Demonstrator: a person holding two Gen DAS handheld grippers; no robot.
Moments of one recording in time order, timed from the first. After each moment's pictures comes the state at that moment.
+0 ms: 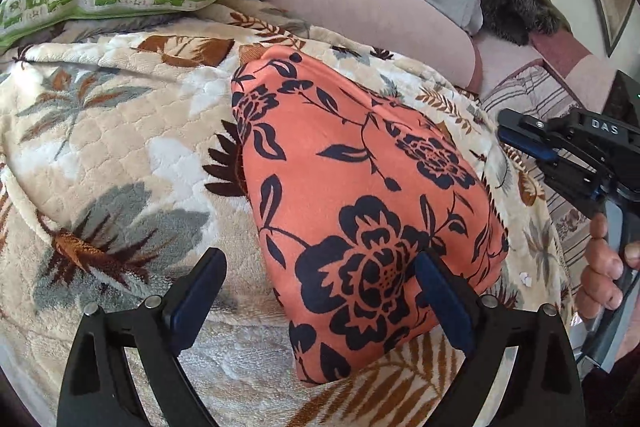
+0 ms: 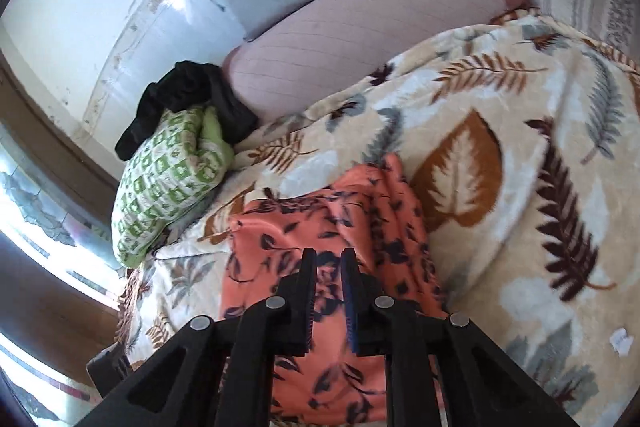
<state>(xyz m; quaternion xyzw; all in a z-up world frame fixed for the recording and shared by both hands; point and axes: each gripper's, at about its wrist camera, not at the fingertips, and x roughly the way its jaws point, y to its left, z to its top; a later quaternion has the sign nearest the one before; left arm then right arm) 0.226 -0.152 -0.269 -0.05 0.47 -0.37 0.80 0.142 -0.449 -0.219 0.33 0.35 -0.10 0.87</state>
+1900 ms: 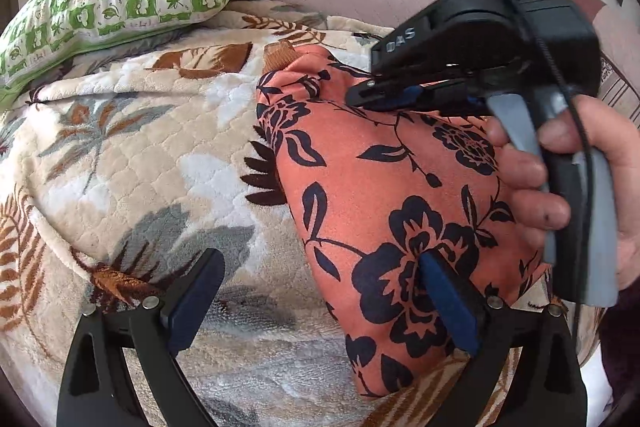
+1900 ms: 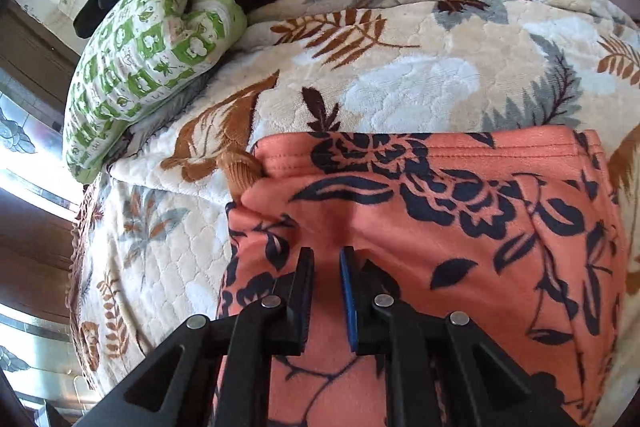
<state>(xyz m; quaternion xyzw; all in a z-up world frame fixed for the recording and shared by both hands) 0.233 -0.163 -0.279 0.06 0.45 -0.33 0.82 0.311 -0.383 -0.301 0.24 0.53 -0.04 0.81</state>
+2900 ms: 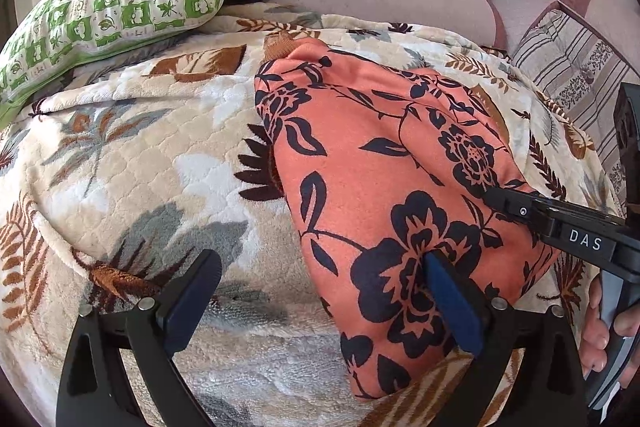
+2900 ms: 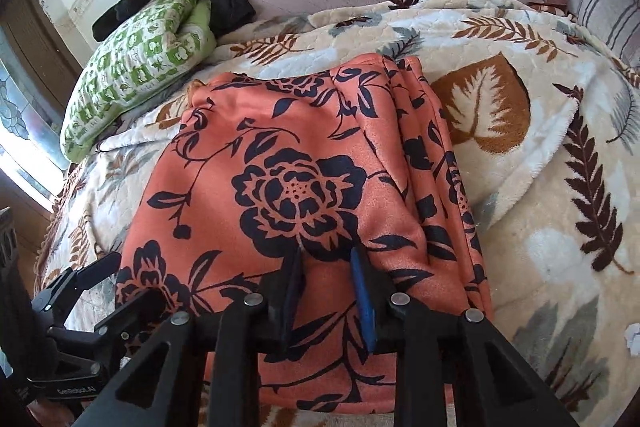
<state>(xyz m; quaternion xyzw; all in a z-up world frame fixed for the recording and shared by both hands) 0.226 -0.166 -0.289 0.08 0.44 -0.33 0.83 0.146 -0.400 -0.296 0.20 0.46 -0.11 0.86</state>
